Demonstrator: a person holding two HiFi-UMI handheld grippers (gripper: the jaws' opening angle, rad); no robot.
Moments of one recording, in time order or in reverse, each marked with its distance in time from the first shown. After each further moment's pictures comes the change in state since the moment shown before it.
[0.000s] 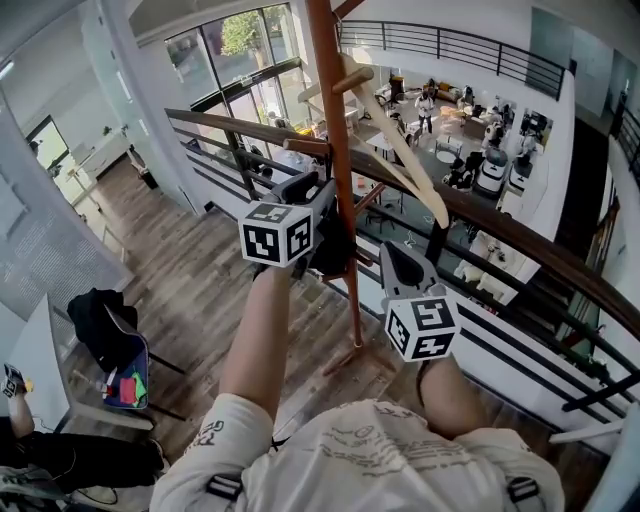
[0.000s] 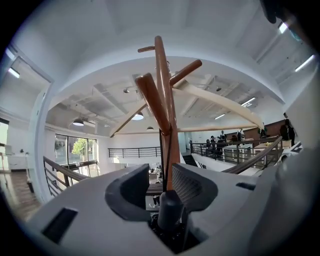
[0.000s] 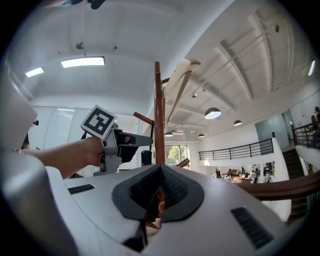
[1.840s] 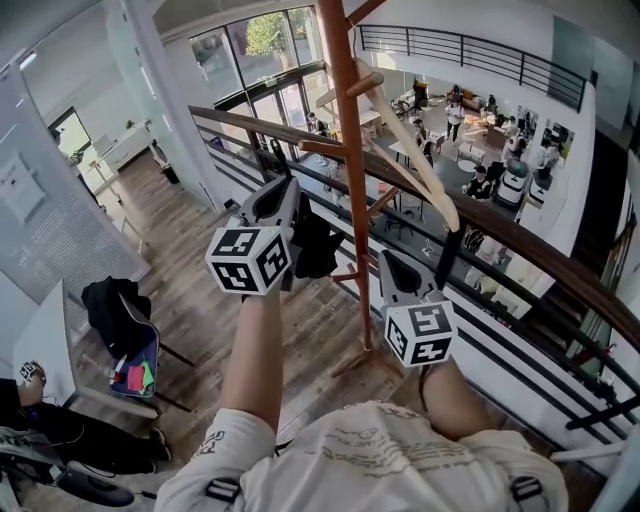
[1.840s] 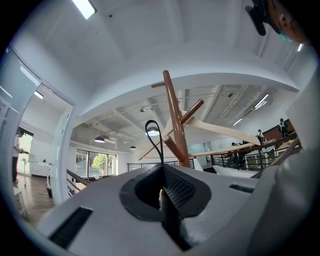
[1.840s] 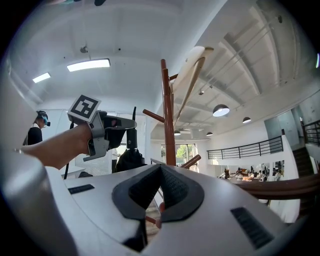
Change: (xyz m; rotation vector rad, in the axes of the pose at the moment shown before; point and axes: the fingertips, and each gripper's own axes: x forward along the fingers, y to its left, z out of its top) left arm -0.089 0.024 0.045 0.025 -0.184 0.239; right arm 0.004 0.019 -0.010 -0.004 0.013 0.101
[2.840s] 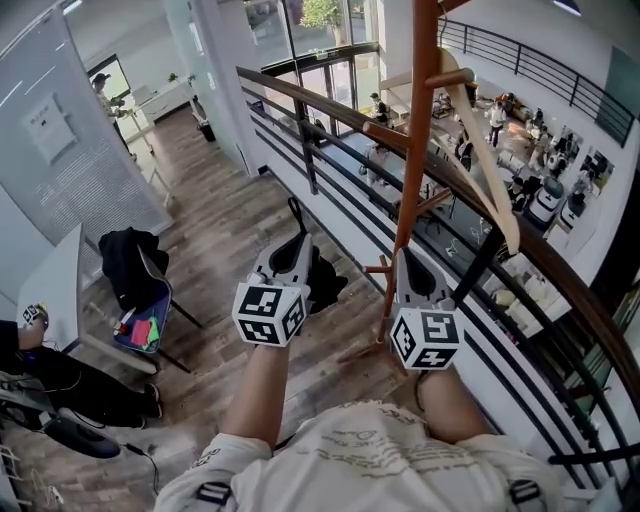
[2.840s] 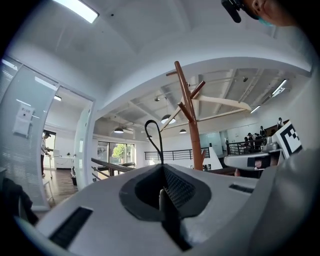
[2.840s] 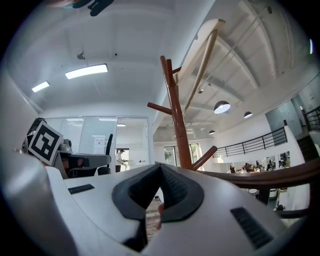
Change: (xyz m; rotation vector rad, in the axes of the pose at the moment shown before) left arm -0.101 0.022 -0.107 -0.007 0.135 0.208; right arm 0.028 0.028 -0.014 0.070 -0.036 0.036
